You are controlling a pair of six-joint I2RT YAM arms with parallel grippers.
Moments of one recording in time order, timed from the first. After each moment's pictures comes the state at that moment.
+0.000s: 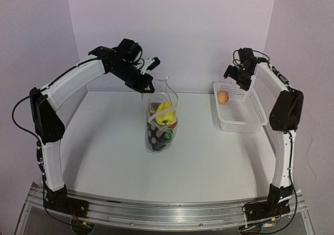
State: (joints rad) left arm -0.66 1.98 2.15 -1.01 0.28 -0.01; right arm 0.14 2.21 2.32 -0.91 0.05 0.59
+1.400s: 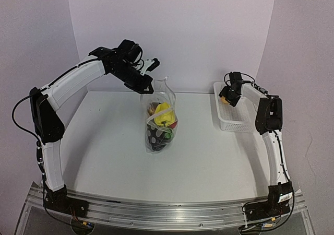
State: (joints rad) left arm -0.66 1.98 2.14 -1.01 0.25 0.00; right arm 0.10 2.66 2.42 -0.65 0.04 0.69
